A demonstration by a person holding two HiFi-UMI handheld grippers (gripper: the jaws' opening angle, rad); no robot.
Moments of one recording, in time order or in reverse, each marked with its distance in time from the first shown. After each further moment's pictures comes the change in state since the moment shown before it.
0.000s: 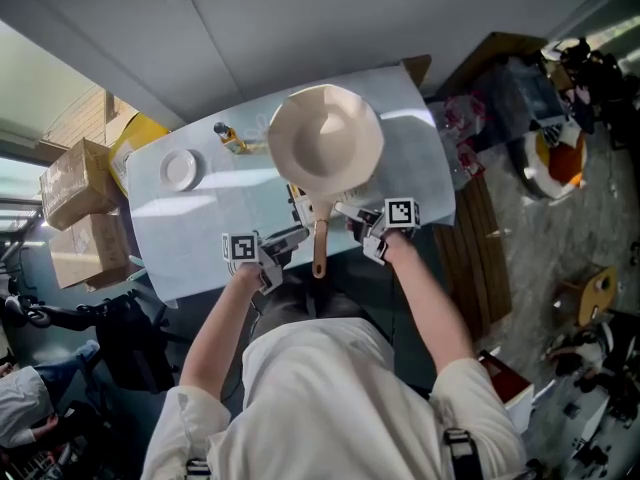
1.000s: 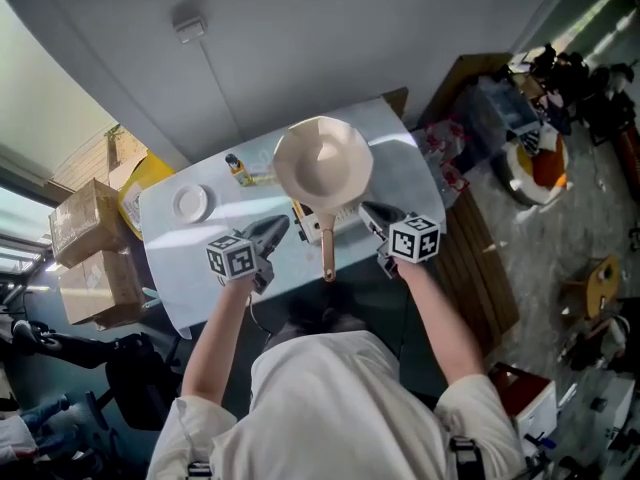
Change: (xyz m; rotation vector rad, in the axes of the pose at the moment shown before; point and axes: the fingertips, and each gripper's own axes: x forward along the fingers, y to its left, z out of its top) left arm -0.054 -0.121 0.080 0.652 -0.115 0.158; right arm -0.071 0.146 0.018 -0.791 -0.298 -0.375
